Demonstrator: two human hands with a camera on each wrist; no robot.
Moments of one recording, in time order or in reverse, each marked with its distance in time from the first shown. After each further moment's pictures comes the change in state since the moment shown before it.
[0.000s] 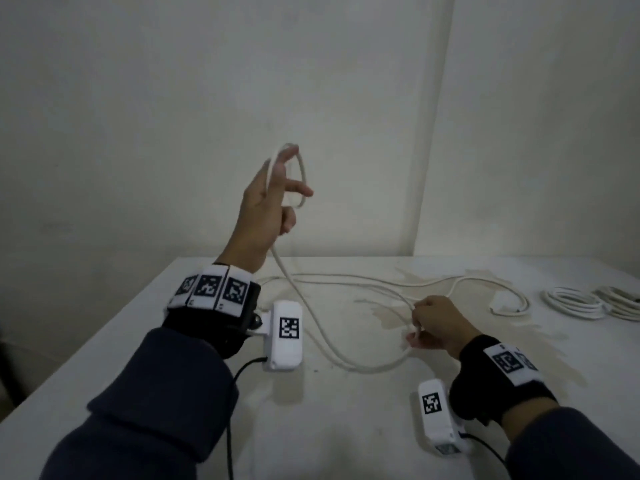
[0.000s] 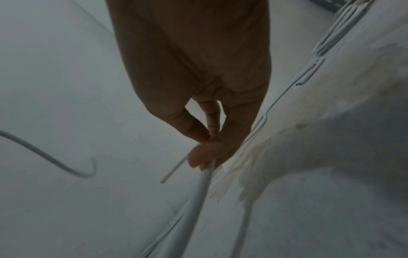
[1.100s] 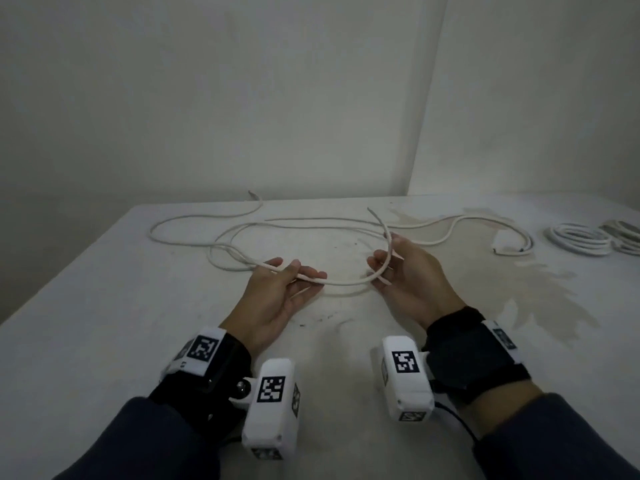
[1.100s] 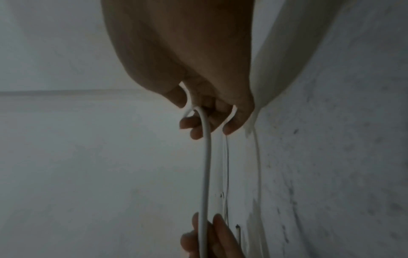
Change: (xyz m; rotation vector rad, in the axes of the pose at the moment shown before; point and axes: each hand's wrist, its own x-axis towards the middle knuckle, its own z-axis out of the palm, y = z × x) left_hand -0.108 -0.115 0.024 -0.626 0.129 -0.880; right_hand -0.004 0.004 0.051 0.970 -0.101 0.087
